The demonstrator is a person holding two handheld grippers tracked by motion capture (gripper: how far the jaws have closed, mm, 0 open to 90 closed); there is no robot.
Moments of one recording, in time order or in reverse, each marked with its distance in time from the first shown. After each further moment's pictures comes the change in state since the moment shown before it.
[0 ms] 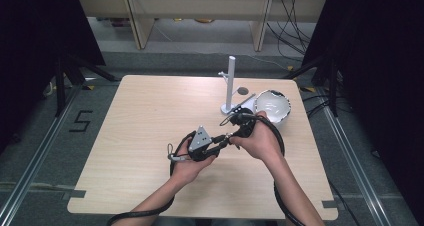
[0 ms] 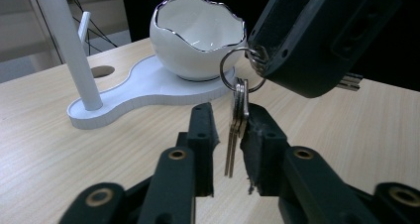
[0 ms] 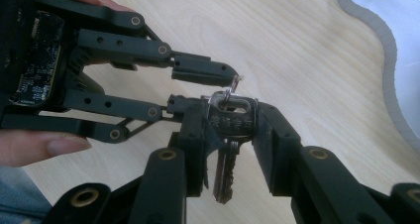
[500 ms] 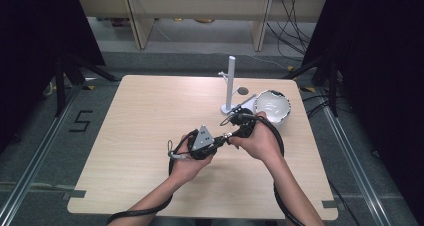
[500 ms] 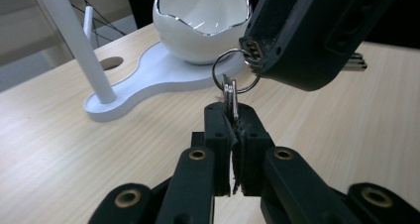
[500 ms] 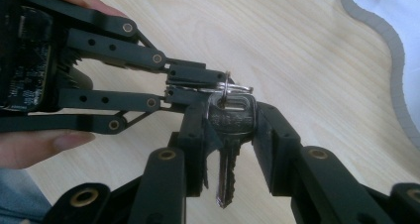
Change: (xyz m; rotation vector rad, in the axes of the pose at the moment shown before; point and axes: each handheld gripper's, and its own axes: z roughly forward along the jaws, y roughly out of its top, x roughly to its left) left arm -0.001 0.015 -0.006 0.138 0.052 0.153; right arm -0.002 -0.001 0.004 -0.029 0.027 -0.008
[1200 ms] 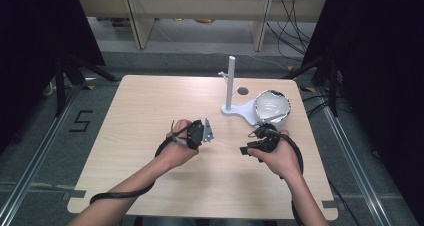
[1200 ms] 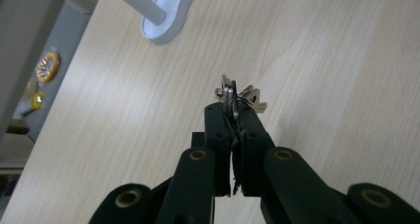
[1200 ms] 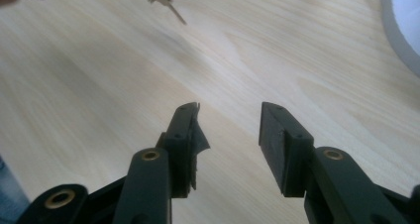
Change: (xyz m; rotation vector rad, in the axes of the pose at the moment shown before) left arm 0.039 0.026 -0.008 0.518 0.078 0.404; right arm -0.041 -0.075 0.012 -0.138 0.065 0.166
